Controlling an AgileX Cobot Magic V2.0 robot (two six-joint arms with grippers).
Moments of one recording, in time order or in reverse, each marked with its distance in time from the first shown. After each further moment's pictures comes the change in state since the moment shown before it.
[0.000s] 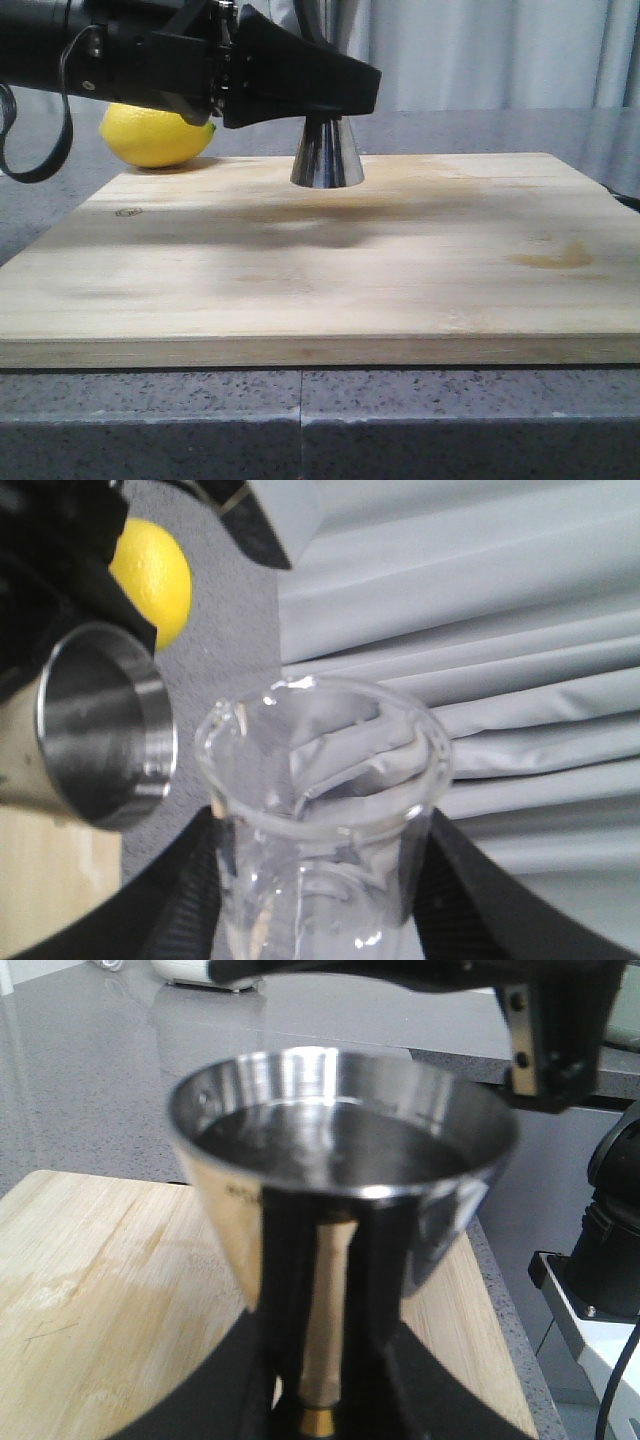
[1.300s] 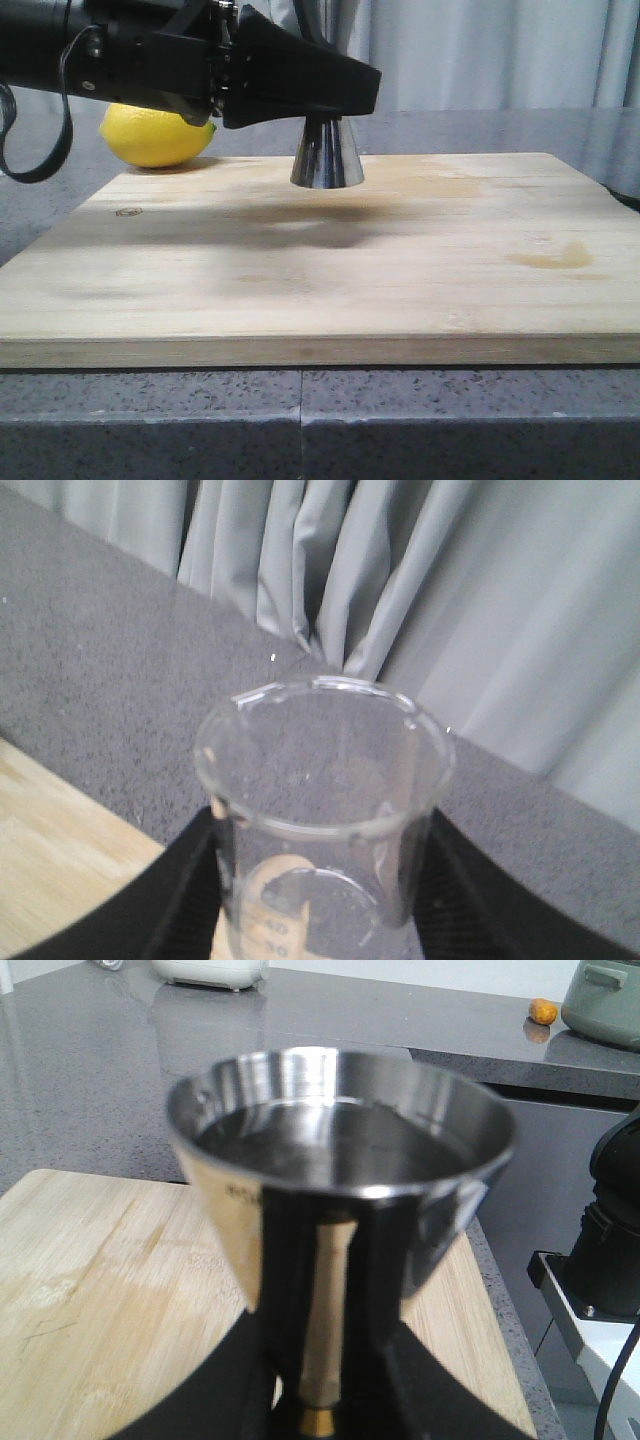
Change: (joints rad) left arm 0.000 0.000 0.000 0.001 0.000 -0.002; right arm -0.321 0.045 0.000 0.001 -0.024 0.930
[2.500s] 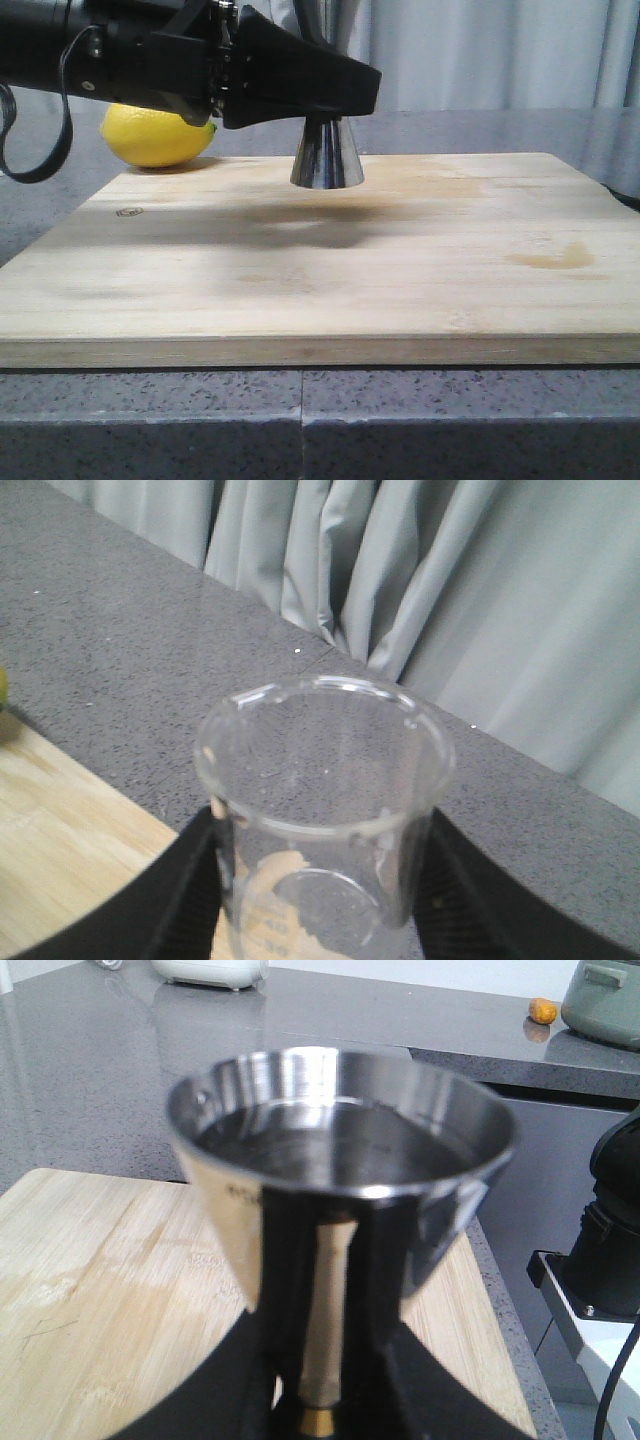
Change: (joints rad) left arm 0.000 0.000 0.000 0.002 0.000 0.000; right arm -0.020 -0.014 0.000 -0.007 -0.047 0.007
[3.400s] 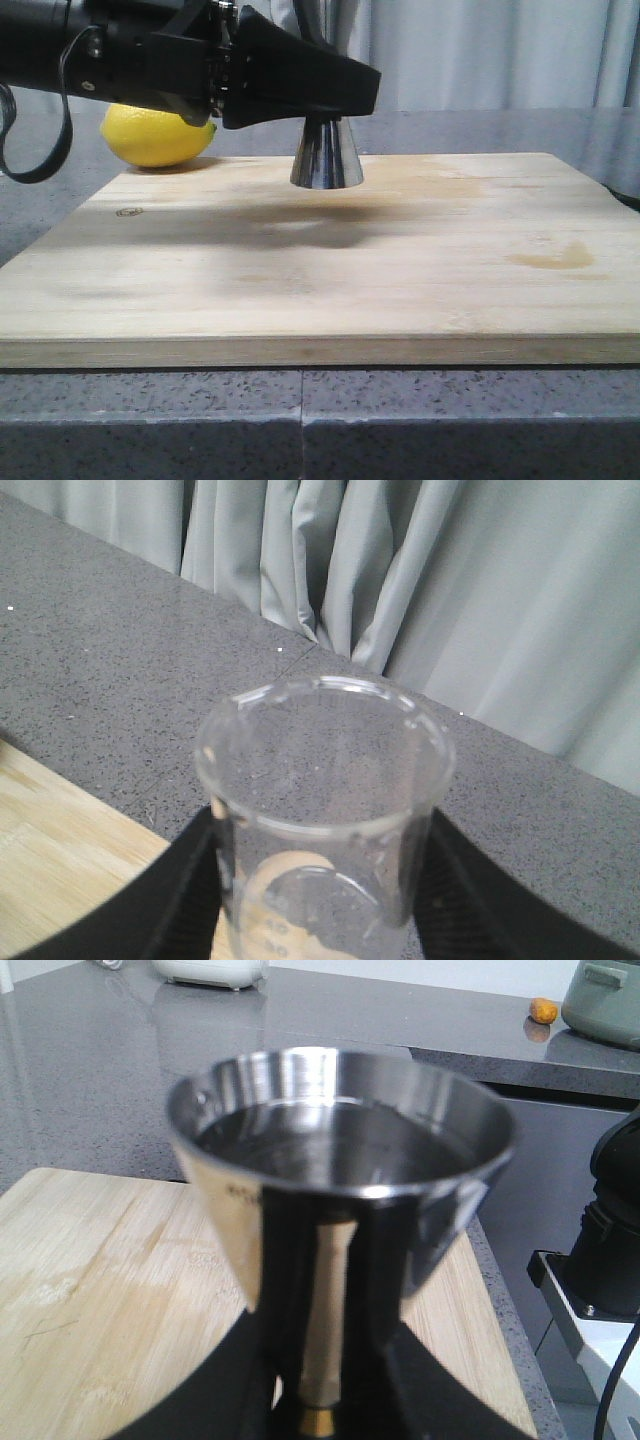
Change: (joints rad) left arm 0.000 0.000 0.000 0.000 0.000 0.000; right arm -0.001 0.004 0.000 0.000 0.022 0.056
